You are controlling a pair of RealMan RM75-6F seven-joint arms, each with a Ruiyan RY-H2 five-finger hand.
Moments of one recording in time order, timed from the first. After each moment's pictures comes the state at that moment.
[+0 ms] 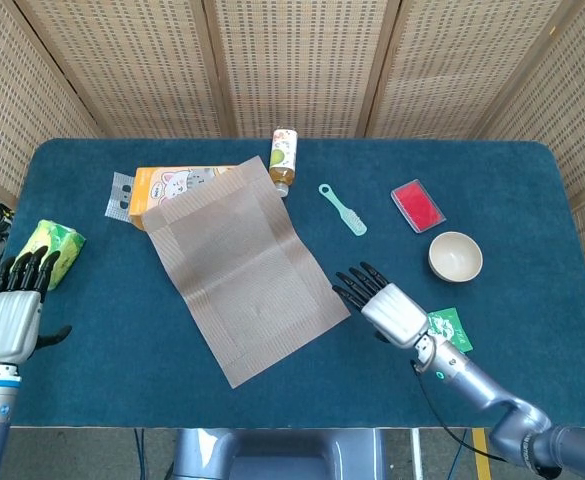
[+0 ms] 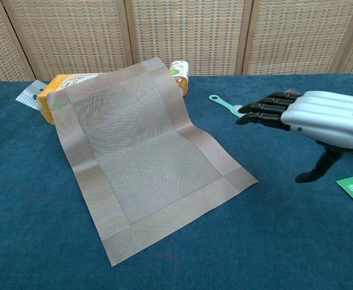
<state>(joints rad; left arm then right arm) -0.26 -1.10 -0.05 -1.95 1.23 1.47 0.48 0.60 -1.43 0.08 -1.34 -1.78 1.03 -0.15</state>
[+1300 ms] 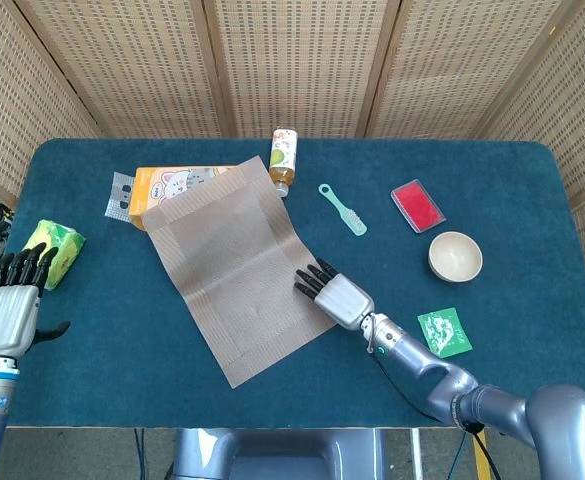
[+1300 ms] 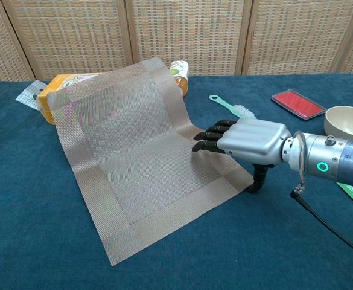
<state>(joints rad) -0.26 -1.09 -0.09 -1.91 1.20 1.41 0.43 0.82 -1.72 0.07 -1.05 -1.63 0.85 -0.19</state>
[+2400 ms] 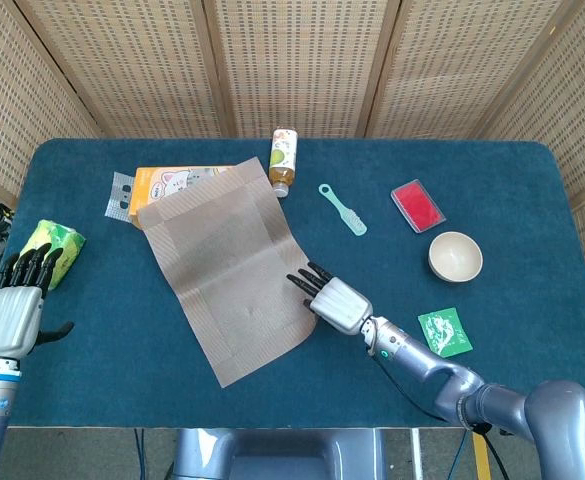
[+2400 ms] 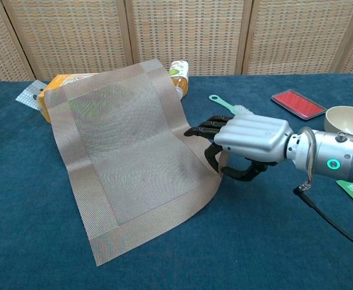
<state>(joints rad) -0.25 -1.09 -0.09 -1.91 1.24 1.40 0.41 0.84 -1.68 -0.01 -1.07 -1.71 0.99 -0.03</state>
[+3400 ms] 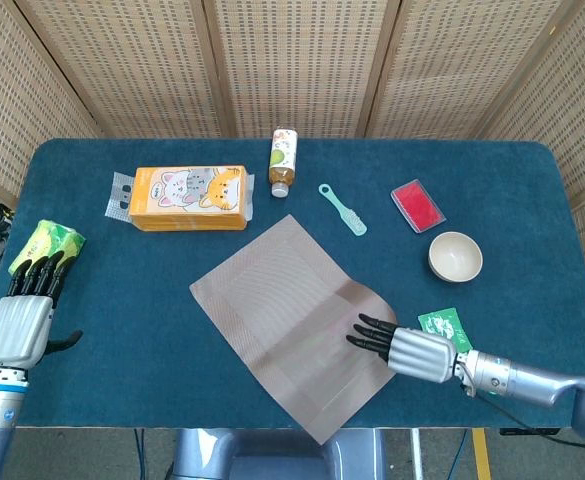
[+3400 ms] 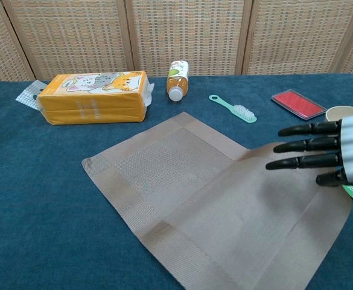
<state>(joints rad) -0.23 -1.11 -0.07 -1.93 1.31 1.42 0.44 0.79 -1.25 -0.28 -1.11 -2.19 1.32 -0.27</state>
